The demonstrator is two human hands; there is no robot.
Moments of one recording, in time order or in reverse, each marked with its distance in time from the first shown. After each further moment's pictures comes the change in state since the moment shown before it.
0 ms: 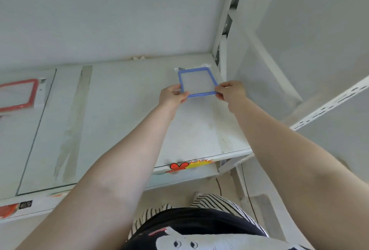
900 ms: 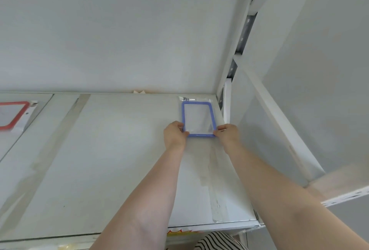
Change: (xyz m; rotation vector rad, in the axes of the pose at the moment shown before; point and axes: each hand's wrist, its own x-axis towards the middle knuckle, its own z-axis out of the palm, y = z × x) left_hand 0.090 -0.041 0.054 0.568 0.322 0.160; right_hand 0.135 0.051 0.012 -0.377 -0.008 -0.101
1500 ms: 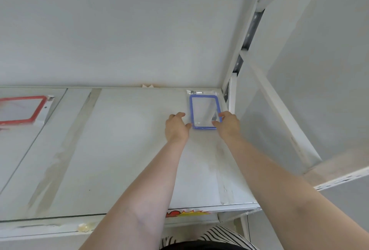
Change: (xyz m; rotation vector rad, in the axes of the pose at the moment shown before) left_hand -0.016 0.005 -0.042 0.221 -0.032 0.096; right_hand -0.046 -0.035 0.003 -0.317 0.002 -0.176
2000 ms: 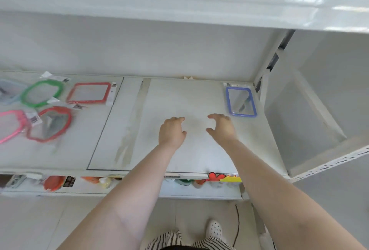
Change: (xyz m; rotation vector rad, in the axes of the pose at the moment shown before) left_hand -0.094 -0.110 -0.172 0.392 -0.060 0.158; right_hand -0.175 -0.107 0.048 -0.287 -0.184 -0.355
